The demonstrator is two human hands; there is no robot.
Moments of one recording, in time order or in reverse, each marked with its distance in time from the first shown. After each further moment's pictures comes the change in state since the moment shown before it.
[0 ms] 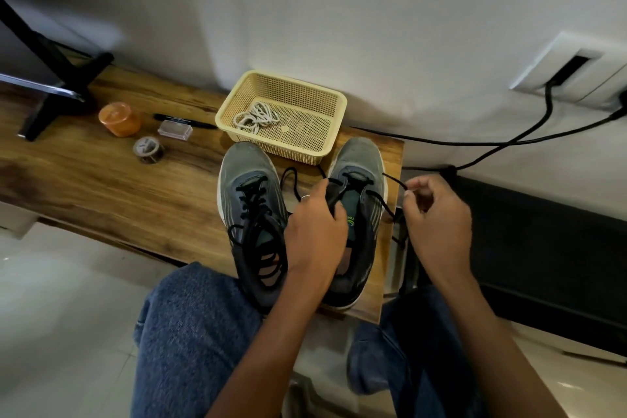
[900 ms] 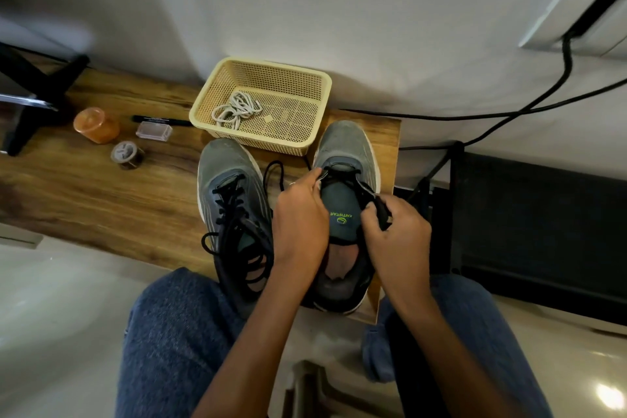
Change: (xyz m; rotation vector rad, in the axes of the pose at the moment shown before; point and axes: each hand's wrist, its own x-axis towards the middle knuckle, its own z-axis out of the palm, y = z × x) left_hand 0.027 -0.006 0.026 -0.037 0.109 0.067; right_hand -0.028 0.009 0.038 0.156 -0.067 0.038
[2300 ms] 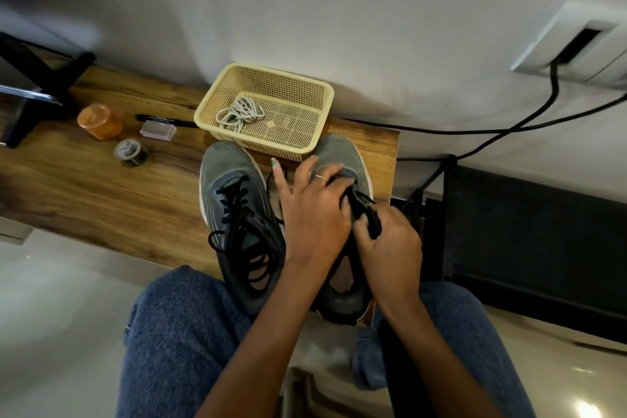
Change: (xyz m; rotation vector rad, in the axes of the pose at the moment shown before) left_hand 0.000 0.004 0.008 0.321 0.137 0.417; right_hand -0.007 -0.008 0.002 -0.120 -0.019 -0.008
